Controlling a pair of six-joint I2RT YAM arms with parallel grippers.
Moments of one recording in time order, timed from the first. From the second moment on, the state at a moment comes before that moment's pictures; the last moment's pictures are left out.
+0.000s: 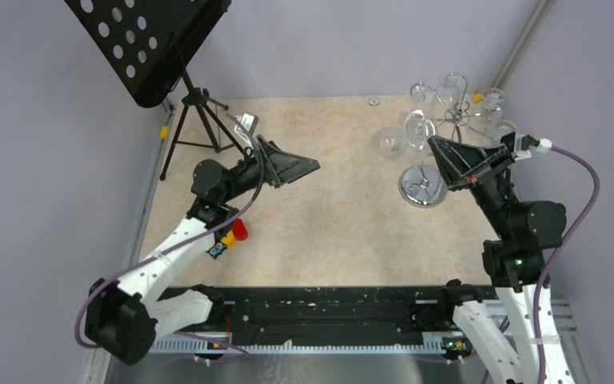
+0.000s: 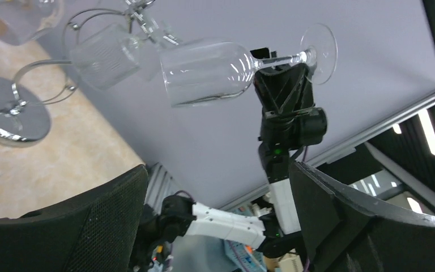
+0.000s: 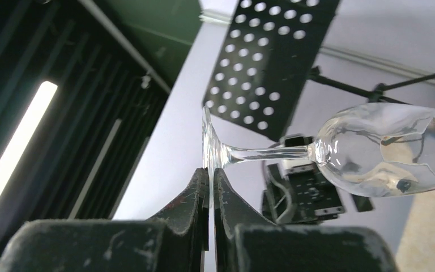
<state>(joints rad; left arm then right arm) -0.47 1.05 0.78 0.63 0.70 -1.24 0.14 0.55 0.85 0.15 -0.39 1.66</state>
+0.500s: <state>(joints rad) -0.58 1.43 0.93 1.24 0.63 -1.75 0.14 0.62 0.85 0.55 -0.47 1.85</state>
